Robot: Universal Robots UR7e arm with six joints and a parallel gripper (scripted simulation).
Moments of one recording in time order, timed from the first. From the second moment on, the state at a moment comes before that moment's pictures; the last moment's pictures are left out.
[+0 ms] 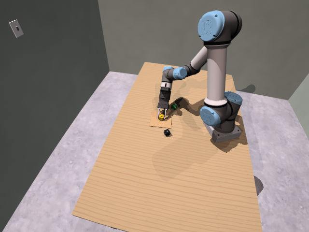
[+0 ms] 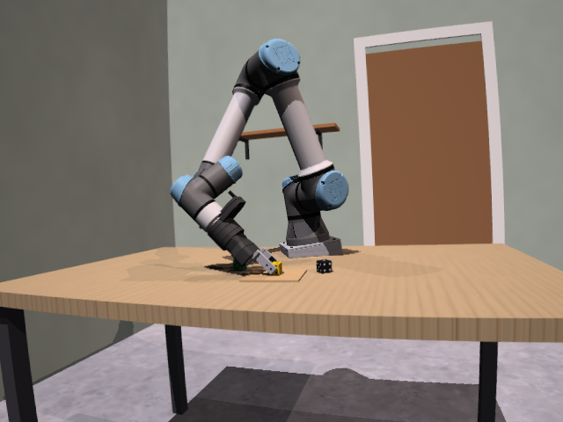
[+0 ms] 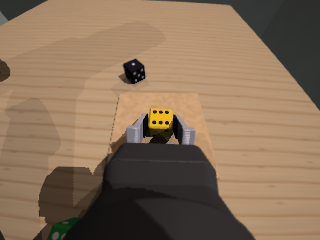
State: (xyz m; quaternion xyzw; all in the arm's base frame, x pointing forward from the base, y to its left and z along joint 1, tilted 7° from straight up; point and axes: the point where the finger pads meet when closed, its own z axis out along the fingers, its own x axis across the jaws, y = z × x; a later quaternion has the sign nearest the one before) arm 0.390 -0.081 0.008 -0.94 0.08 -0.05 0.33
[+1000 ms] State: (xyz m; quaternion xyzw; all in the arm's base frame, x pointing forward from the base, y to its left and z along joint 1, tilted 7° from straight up) arm 0.390 -0.081 0.009 -0.94 0.08 -0.05 0.33
